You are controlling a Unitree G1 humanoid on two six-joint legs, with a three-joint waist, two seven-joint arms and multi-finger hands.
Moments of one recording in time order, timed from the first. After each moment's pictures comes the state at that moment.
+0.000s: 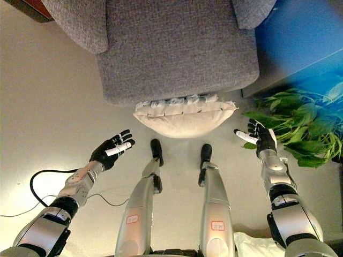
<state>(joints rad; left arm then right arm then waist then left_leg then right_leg) -0.48 0.51 -0.29 1.01 -0.78 -0.24 -0.36 -0.62 -0.57 0.23 1.13 0.50 -0.27 0.00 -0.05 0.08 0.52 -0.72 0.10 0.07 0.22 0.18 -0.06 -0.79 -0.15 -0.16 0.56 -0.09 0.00</state>
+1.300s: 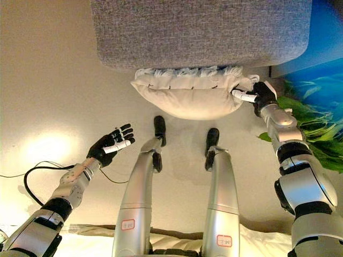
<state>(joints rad) -0.43 0.57 -0.34 0.90 -0.80 -0.31 -0.38 -0.98 -0.71 0.43 1.11 0.60 -0.13 0.18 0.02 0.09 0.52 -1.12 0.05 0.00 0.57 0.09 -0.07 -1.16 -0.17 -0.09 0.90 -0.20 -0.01</state>
